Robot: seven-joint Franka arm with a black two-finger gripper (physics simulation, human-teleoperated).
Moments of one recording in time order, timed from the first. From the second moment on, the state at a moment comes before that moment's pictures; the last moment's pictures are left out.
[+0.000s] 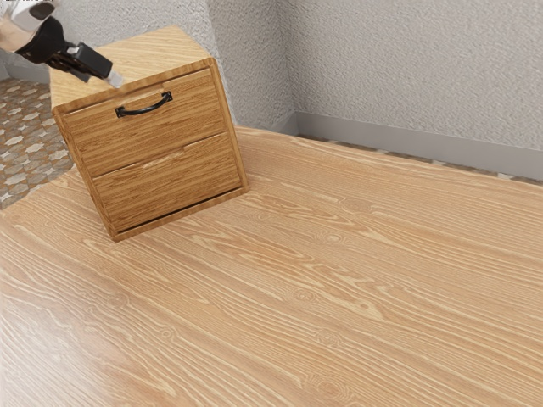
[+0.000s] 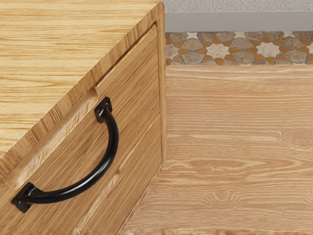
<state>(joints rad) -1.50 -0.45 1.60 -1.24 0.34 1.94 0.23</state>
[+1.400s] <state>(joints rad) -1.83 -0.65 1.84 -1.25 0.64 2.09 0.45</state>
